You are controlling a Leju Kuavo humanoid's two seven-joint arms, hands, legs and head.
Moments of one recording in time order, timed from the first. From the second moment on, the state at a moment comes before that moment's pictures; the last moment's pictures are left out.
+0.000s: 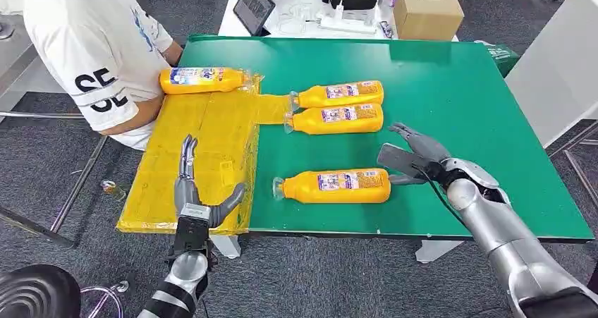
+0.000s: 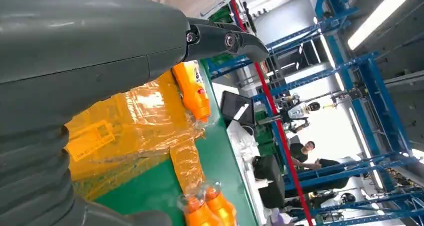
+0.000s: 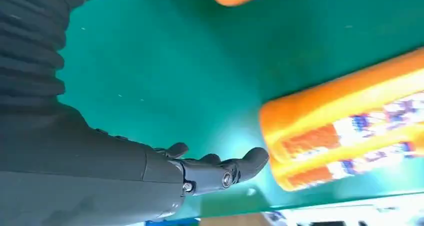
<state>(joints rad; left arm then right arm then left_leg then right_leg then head) -0.22 -0.19 -0.30 -1.12 -0.23 0.64 -0.70 -0.62 -0.41 0.52 -0.98 0.54 0.15 -0.20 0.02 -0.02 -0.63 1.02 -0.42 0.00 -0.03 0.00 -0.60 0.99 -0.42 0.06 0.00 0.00</state>
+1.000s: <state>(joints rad) -0.26 -0.21 -0.30 -1.06 -0.25 0.60 -0.70 -0.71 -0.21 0.61 -0.80 0.48 0.22 -0.30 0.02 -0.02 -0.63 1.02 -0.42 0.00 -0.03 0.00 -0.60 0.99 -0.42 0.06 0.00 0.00</state>
